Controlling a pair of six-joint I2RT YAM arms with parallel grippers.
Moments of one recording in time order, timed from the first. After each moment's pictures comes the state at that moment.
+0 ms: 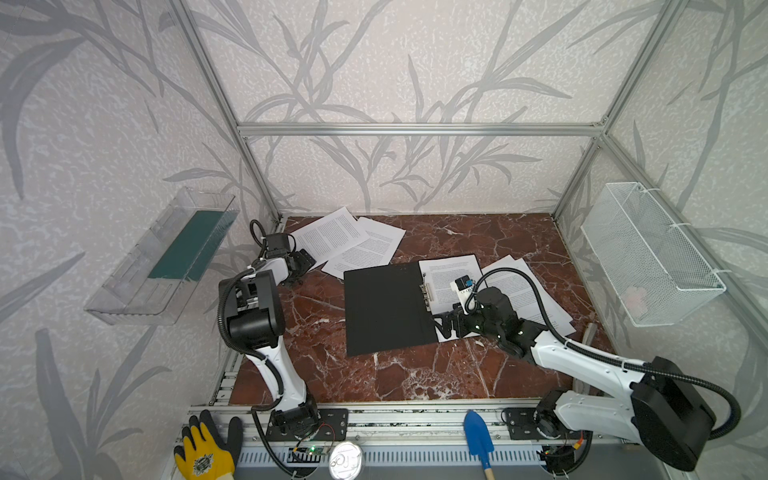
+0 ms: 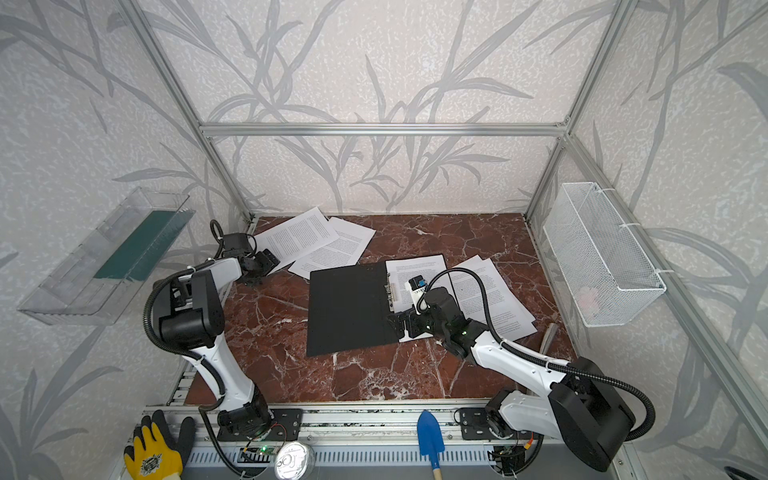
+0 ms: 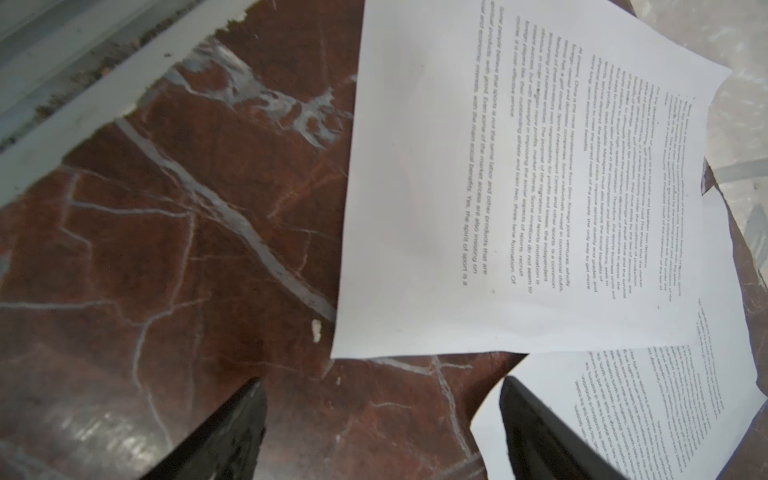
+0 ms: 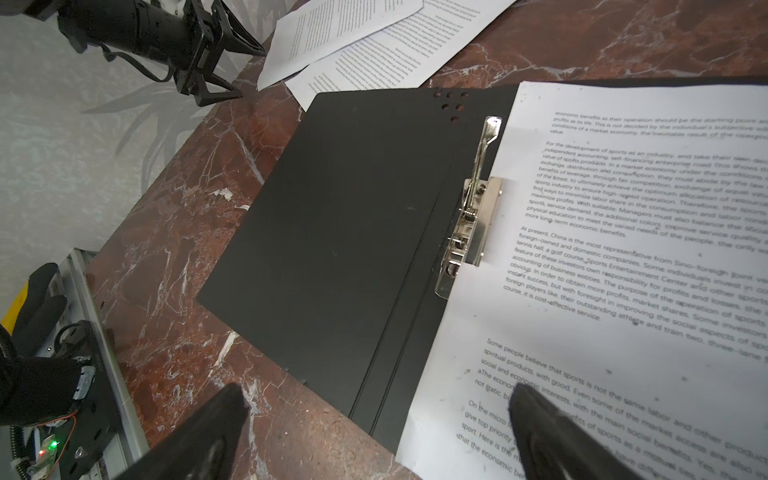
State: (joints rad) left arm 0.31 1.94 1.23 -0.25 0.13 -0.56; right arm 0.69 1.20 0.54 0.09 -0.20 0.36
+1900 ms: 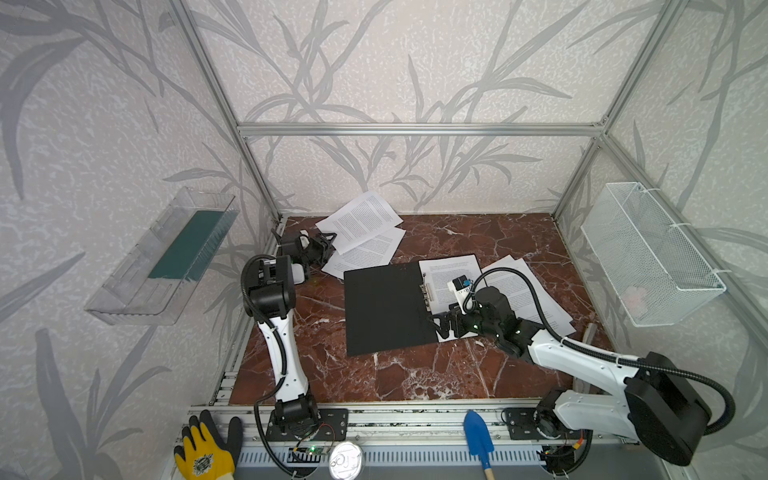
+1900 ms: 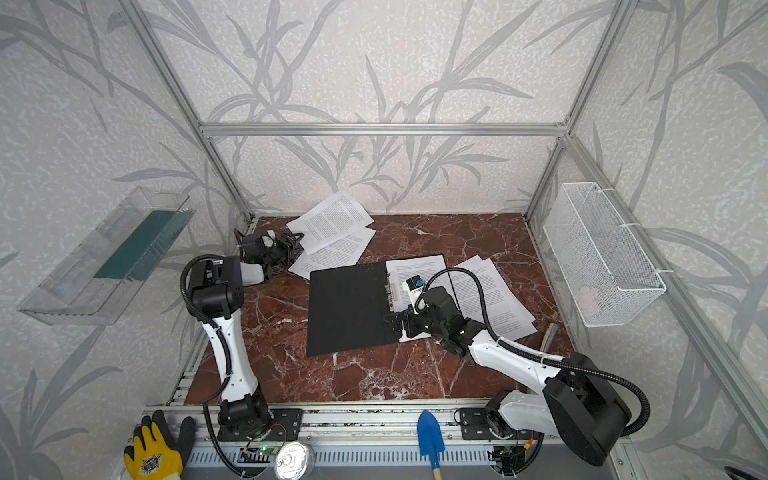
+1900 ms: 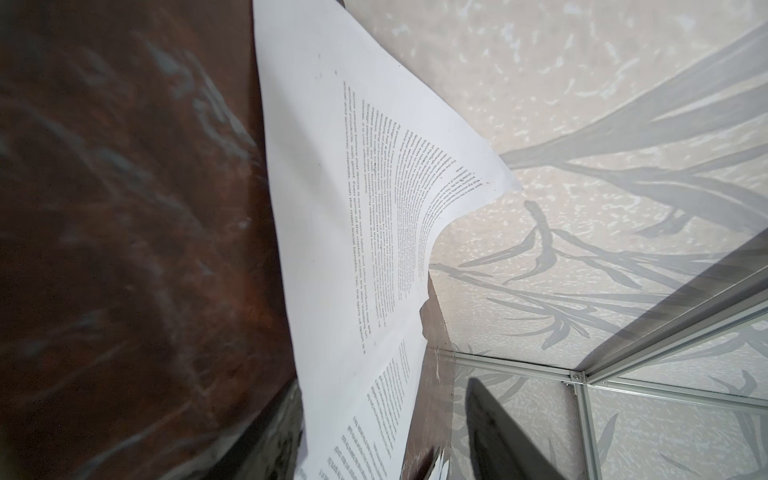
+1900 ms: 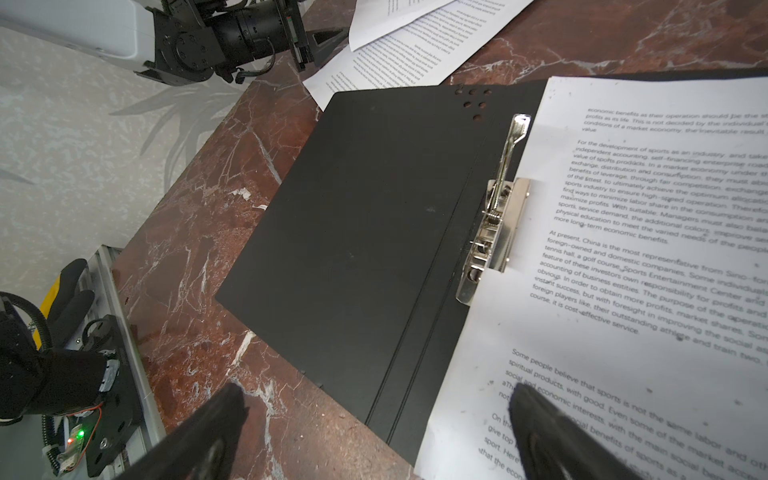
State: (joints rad) left arm 0.22 2.31 1.32 0.60 0.71 -1.15; right arm 0.69 1.23 0.54 0.13 -0.24 0.37
